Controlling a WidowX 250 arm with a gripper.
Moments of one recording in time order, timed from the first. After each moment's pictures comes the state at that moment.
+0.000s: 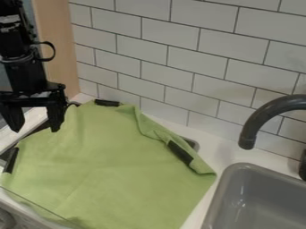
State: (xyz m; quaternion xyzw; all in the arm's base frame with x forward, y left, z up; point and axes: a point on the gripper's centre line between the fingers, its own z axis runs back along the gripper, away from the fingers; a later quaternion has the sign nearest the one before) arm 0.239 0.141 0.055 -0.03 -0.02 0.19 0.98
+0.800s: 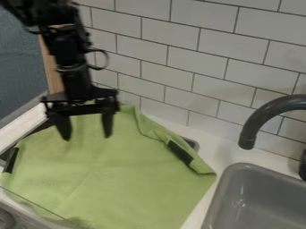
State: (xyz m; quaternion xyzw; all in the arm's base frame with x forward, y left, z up) arm 0.264 0.061 0.052 -0.05 -0.03 0.24 0.97
